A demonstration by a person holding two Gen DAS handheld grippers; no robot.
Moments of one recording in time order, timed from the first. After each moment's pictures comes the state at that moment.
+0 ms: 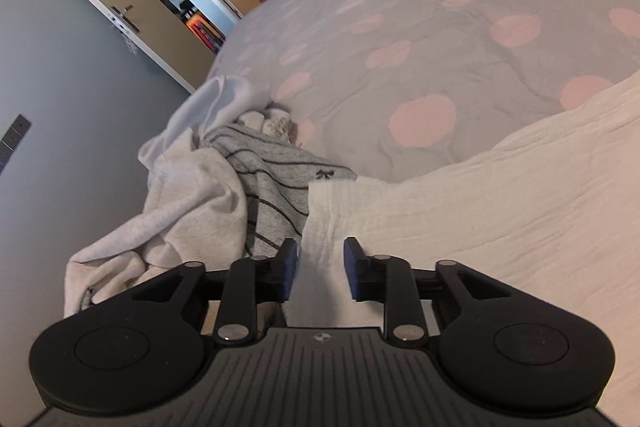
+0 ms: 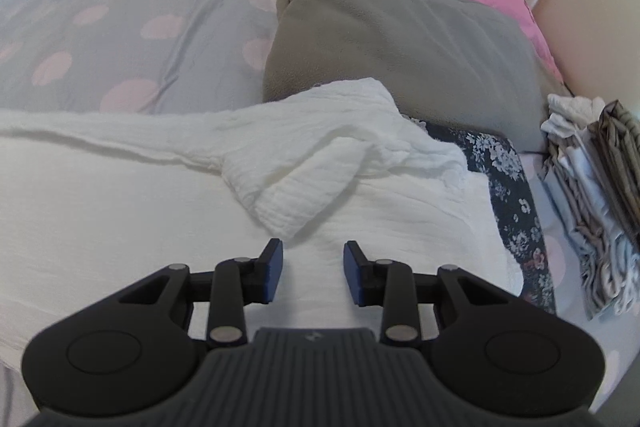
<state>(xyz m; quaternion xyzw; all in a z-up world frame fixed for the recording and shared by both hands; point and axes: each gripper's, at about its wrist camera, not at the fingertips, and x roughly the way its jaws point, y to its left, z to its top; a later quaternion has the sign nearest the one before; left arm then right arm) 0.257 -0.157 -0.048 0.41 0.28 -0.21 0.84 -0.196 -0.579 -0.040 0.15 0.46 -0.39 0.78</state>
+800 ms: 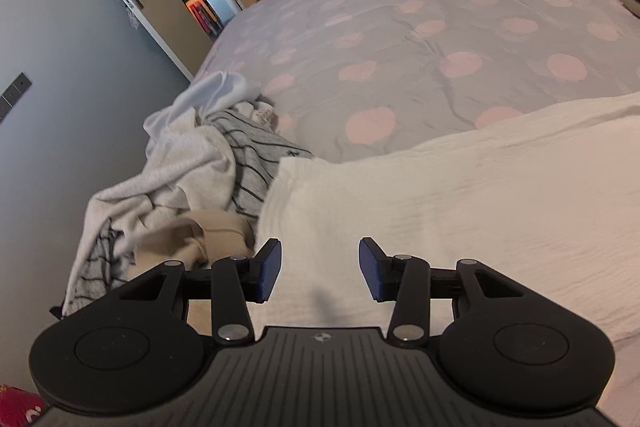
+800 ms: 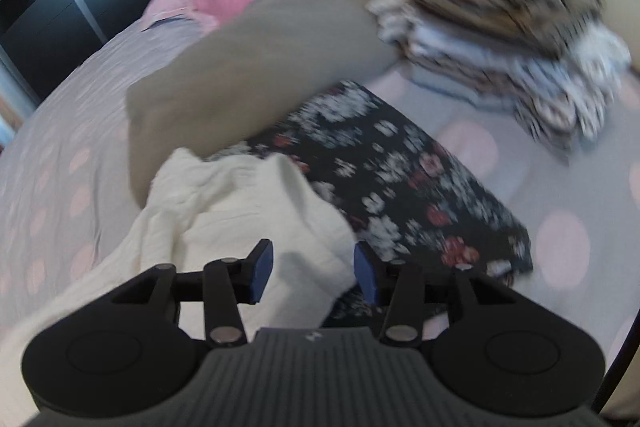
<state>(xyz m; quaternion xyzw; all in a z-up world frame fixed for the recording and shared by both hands) 0.170 -0.140 0.007 0.35 0.33 -0.23 0.85 -0.353 -0.638 -0.025 0.39 0.28 -0.51 0.71</state>
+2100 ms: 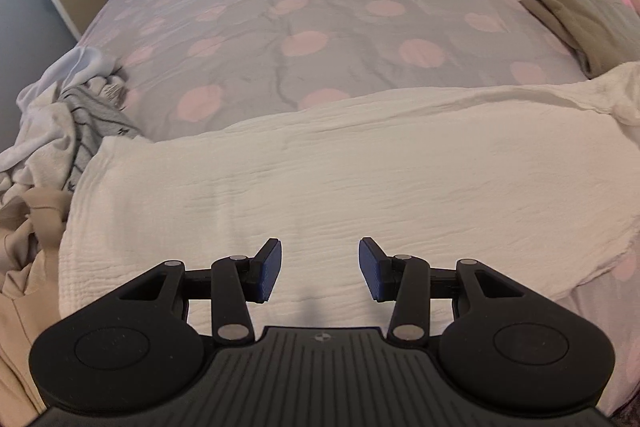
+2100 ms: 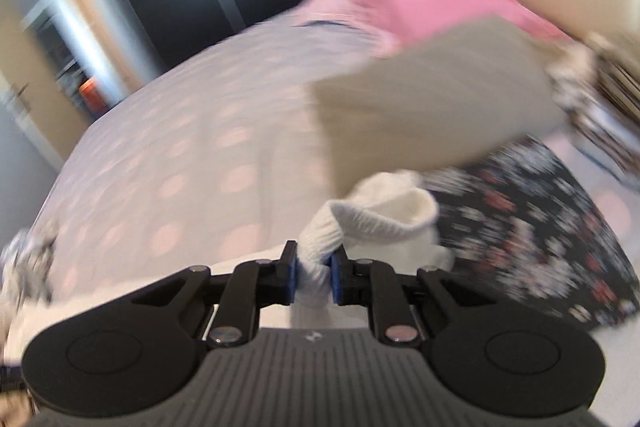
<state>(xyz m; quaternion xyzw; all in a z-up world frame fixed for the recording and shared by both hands) 0.108 -0.202 -0.006 0.28 0.43 -0.36 0.78 -0.221 -0.549 0.048 0.29 0.28 -0.33 0.85</state>
